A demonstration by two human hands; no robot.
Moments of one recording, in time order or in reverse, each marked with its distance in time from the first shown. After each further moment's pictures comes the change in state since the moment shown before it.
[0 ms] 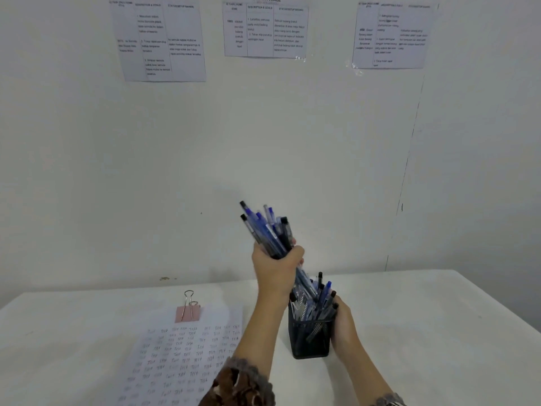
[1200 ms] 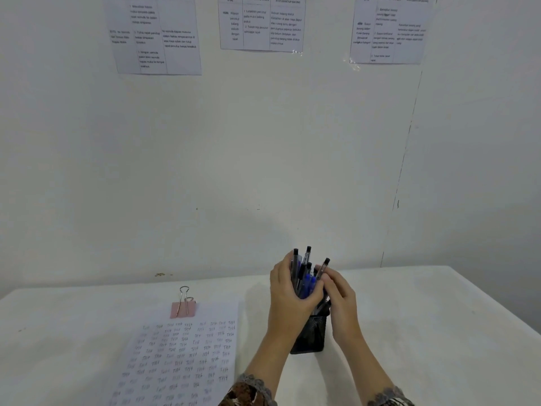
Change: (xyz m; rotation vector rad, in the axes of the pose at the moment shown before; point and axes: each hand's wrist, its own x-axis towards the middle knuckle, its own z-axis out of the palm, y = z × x) left_hand -0.023 -0.082 -0.012 0.564 -0.211 0.323; right_hand -0.003 -0.011 -0.002 -0.432 0.103 -0.554
